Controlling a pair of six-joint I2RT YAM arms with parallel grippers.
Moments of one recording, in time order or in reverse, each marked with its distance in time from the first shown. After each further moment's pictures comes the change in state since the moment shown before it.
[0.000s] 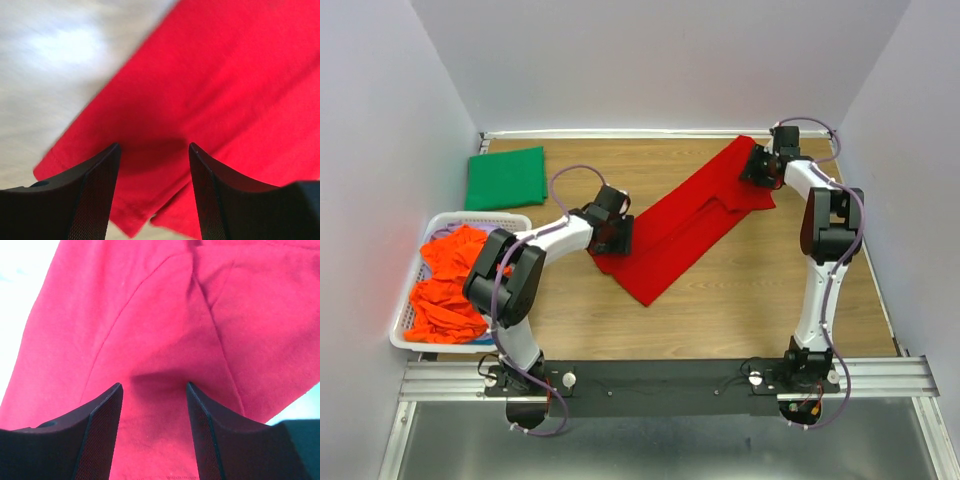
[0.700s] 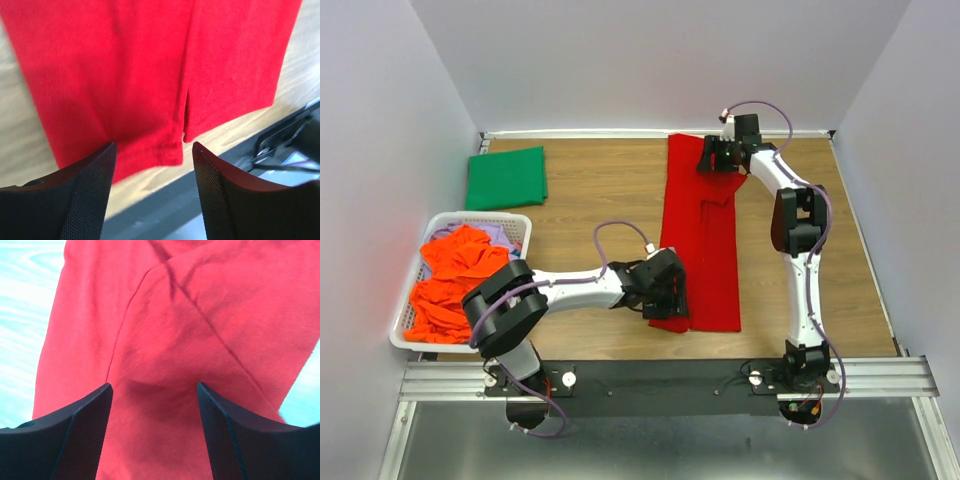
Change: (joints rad) left arm -0.542 -0.151 -0.200 0.110 0.090 -0.643; right arm 0.155 0.259 0.425 -0.090 -0.187 -0.178
